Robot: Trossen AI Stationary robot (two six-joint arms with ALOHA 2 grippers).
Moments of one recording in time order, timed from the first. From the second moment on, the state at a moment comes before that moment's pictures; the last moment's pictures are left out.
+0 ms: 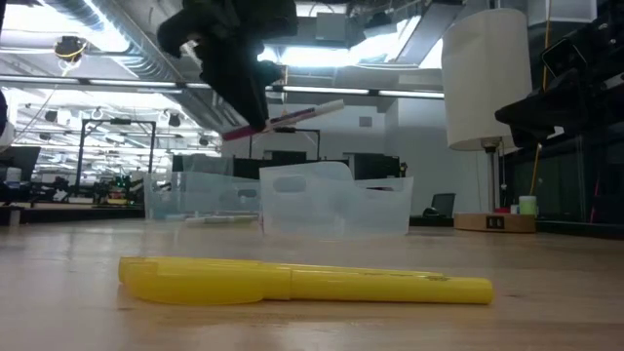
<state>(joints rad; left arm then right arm) -0.09 1.60 1.21 -0.68 -0.09 0.14 0.06 0.18 0.01 0.02 0.03 0.04</state>
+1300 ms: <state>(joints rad) 0.59 1.47 1.21 -0.93 -0.07 0.00 0.06 0.18 0.01 0.02 0.03 0.04</state>
